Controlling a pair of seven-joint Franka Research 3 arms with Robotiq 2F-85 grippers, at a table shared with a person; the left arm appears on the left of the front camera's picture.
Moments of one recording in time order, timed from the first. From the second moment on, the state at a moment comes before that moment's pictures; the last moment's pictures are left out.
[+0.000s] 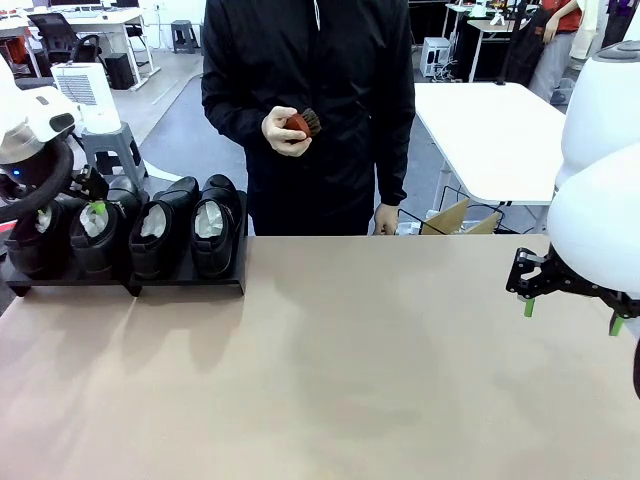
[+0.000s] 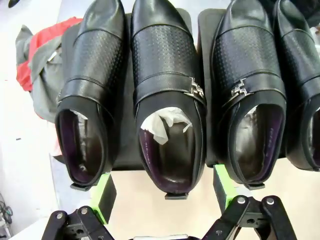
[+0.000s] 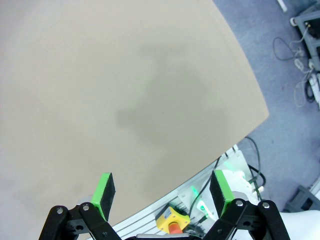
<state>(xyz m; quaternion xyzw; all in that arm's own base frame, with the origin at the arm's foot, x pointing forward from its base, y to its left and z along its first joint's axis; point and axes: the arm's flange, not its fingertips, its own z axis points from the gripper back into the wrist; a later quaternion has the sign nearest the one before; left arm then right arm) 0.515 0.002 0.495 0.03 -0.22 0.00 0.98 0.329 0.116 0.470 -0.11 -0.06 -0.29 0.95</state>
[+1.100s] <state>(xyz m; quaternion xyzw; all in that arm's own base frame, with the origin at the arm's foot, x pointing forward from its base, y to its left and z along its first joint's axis) 0.516 0.002 0.495 0.03 -0.22 0.00 0.98 0.329 0.116 0.470 -0.11 -0.06 -0.29 0.95</state>
